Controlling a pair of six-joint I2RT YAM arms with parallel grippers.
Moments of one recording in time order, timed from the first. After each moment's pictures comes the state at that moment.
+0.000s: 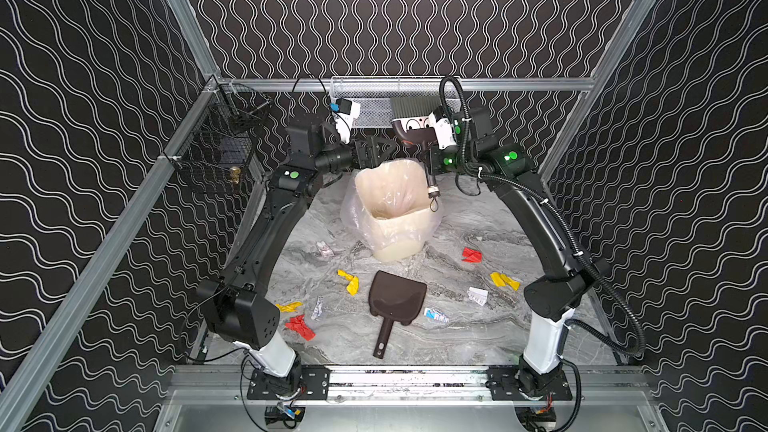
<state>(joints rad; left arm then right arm) -0.27 1.64 1.77 -0.28 0.69 -0.42 0.55 1.92 2.33 -0.97 -0.05 0.17</state>
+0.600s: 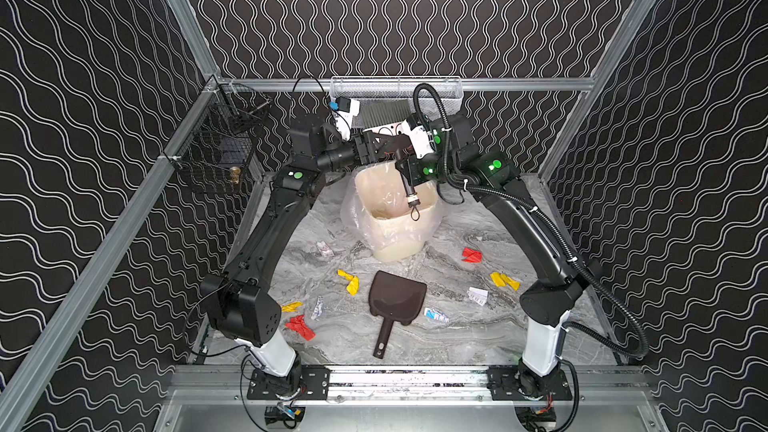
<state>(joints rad) -0.28 1.65 1.75 -0.17 0.71 -0.54 0.69 1.92 2.35 -0.94 -0.07 0.14</state>
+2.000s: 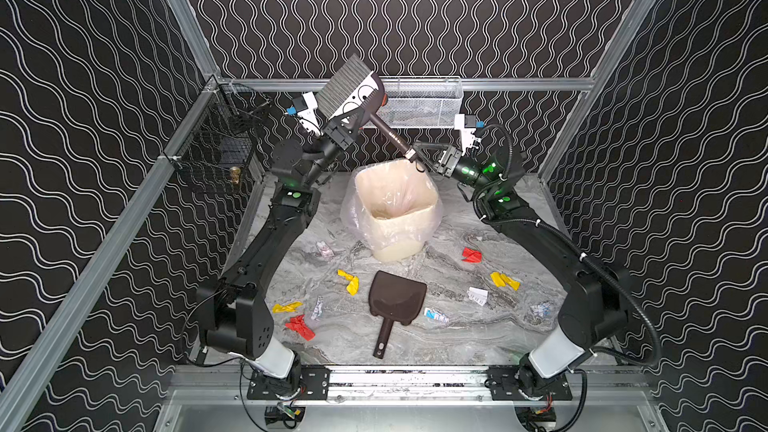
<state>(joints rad) -0.24 1.57 1.44 0.63 0.46 -1.09 0.41 1.67 1.44 0.61 -0.75 1.00</state>
